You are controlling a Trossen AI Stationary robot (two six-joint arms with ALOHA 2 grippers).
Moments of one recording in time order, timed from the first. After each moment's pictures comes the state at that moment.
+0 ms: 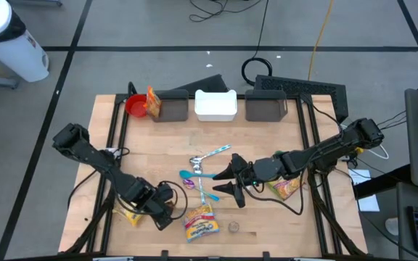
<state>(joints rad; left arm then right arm) -0.63 1.59 1.17 -0.93 0.06 -1.29 0.35 1.46 1.03 0.20 0.18 0.51</state>
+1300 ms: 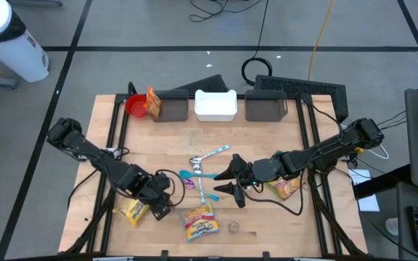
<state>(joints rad) -0.56 1.47 1.17 -1.01 0.07 -1.27 0.35 1.46 1.03 0.15 0.18 0.51</state>
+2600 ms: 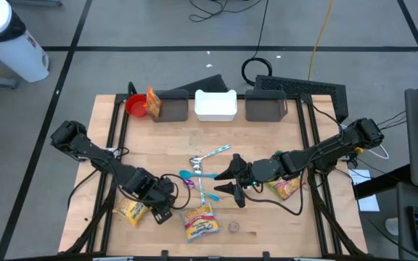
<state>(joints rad) -0.54 1.54 1.17 -0.98 0.14 -1.18 0.35 1.46 1.03 0.13 0.19 0.51</state>
